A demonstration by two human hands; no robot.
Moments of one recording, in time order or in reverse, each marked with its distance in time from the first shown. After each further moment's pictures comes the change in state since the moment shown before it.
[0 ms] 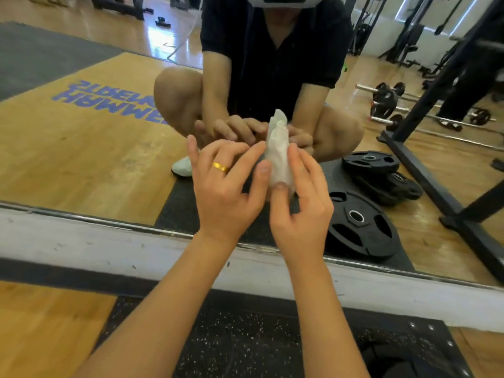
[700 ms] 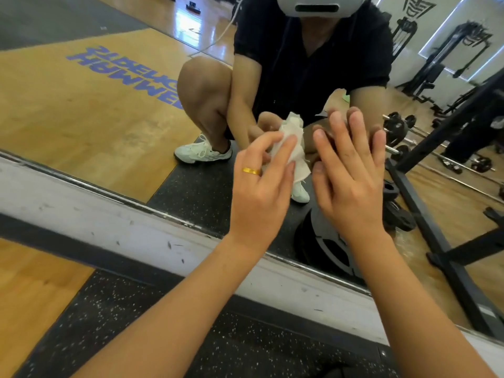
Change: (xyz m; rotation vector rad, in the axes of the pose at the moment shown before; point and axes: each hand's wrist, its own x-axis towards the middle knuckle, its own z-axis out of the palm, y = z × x) left_hand -0.014 0.040 0.027 -0.196 0.058 -0.164; right_hand 0.076 0.068 -0.046 -0.515 -0.233 -0.730
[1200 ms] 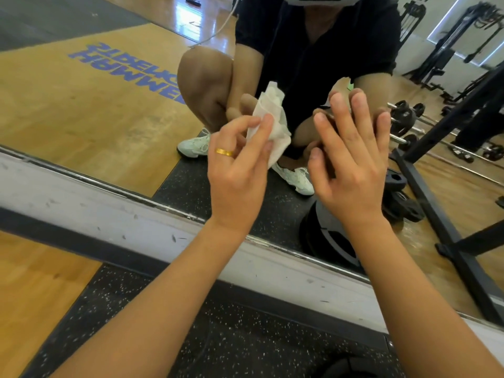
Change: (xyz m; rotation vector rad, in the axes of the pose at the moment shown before) left_hand 0.010 -0.023 -0.016 0.052 0.116 0.008; right_hand 0.002 -0.003 0.010 -0.012 0.097 0.041
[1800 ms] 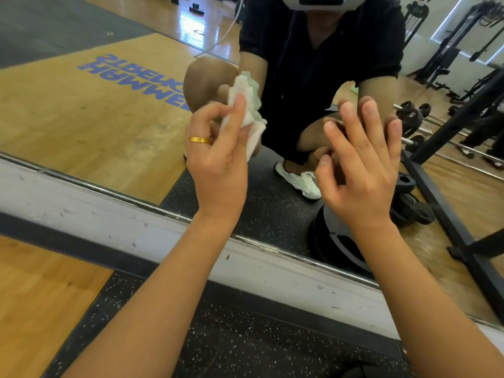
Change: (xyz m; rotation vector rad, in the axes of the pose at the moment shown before) left_hand 0.031 -0.025 -0.015 -0.025 0.090 -0.031; right_hand 0.001 -0.003 0.007 -0.002 0.062 0.014
